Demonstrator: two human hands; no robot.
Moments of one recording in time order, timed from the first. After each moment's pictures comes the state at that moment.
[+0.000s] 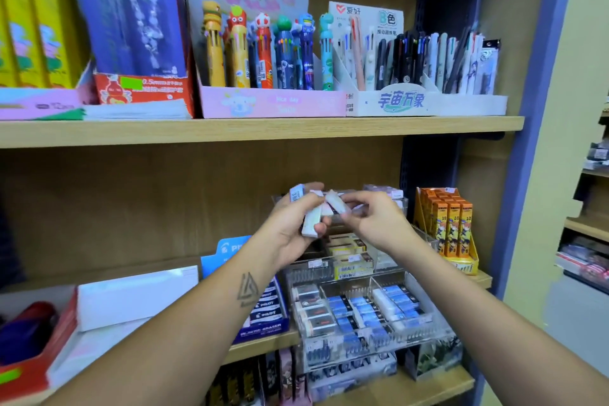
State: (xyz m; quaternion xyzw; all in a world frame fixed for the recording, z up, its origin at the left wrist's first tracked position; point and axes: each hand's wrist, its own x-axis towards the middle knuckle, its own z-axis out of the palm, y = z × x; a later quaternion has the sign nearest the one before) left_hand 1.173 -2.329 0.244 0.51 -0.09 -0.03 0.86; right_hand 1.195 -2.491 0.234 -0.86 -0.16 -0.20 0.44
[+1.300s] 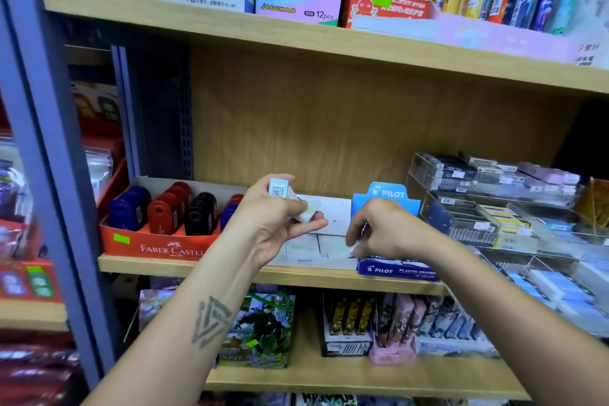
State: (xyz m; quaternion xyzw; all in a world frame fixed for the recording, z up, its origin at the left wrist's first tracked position) left_hand 1.031 -2.081 0.180 0.48 0.07 0.11 0.87; right_hand 1.108 -2.263 0.196 -0.94 -0.31 0.01 0.11
